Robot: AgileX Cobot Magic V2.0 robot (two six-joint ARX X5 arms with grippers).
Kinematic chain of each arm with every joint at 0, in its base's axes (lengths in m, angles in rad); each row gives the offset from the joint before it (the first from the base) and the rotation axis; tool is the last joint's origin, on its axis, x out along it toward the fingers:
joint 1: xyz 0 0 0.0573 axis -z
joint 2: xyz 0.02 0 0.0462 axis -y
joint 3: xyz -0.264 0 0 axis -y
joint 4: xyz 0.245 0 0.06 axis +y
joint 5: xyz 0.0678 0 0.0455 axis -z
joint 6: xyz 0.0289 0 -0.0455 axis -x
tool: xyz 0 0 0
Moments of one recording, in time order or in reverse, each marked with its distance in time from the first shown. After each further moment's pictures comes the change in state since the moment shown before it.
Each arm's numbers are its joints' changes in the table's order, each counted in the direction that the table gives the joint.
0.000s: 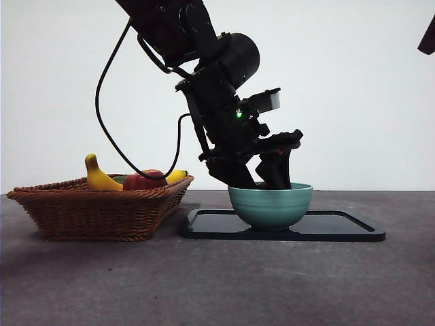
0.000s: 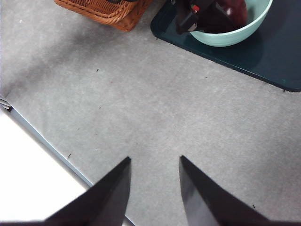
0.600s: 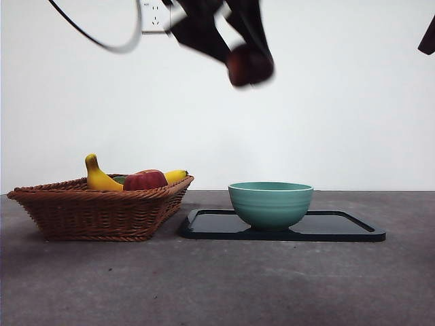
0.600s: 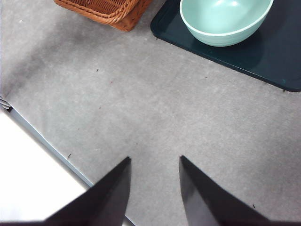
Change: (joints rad) left arm -0.030 0.429 0.034 0.209 0.000 0.002; right arm 0.000 0.000 0.000 0.000 0.001 0.000
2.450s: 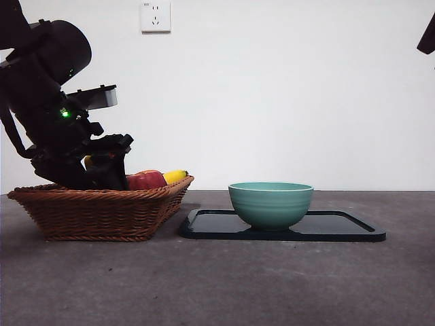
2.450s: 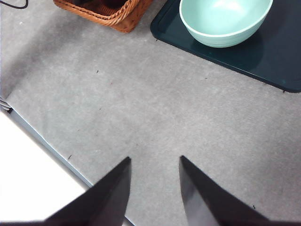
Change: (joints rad) left arm -0.359 0.050 -0.731 -0.497 -0.052 -0.029; right arm 0.000 0.000 0.000 -0.004 0.000 -0.005
